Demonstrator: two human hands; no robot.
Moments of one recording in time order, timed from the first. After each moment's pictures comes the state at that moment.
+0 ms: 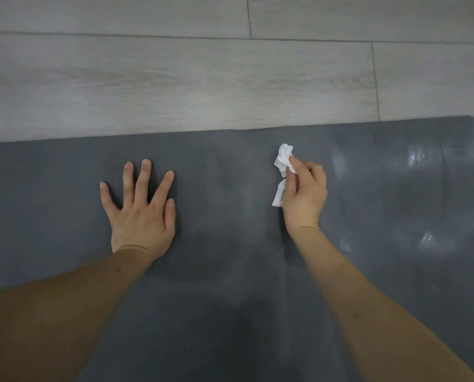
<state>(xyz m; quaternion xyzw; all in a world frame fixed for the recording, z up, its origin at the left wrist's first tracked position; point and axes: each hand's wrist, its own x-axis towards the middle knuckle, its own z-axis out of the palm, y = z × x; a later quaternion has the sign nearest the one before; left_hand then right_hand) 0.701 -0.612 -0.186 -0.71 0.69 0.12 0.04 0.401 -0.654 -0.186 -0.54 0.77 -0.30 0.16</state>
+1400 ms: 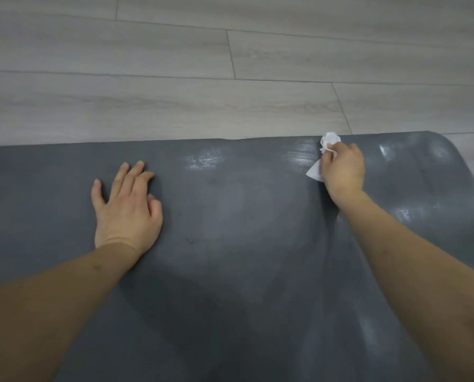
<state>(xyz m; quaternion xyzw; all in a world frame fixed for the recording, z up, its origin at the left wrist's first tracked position) 0.699 -0.610 -0.191 -0.74 0.66 0.10 -0.12 0.288 -0.710 -0.183 -0.55 0.82 -0.18 0.01</state>
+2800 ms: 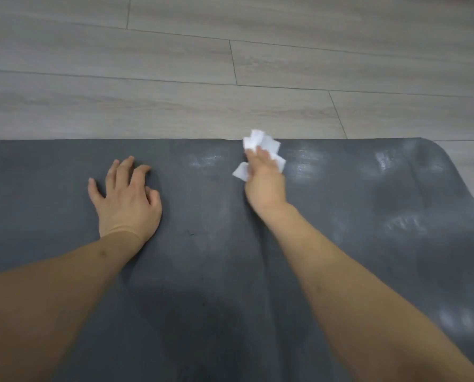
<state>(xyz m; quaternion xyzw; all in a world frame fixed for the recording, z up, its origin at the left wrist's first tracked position) 0.702 -0.608 -0.196 -0.77 0.61 0.09 -0.16 0.437 -0.671 -0.180 -0.69 0.70 -0.10 0.15</state>
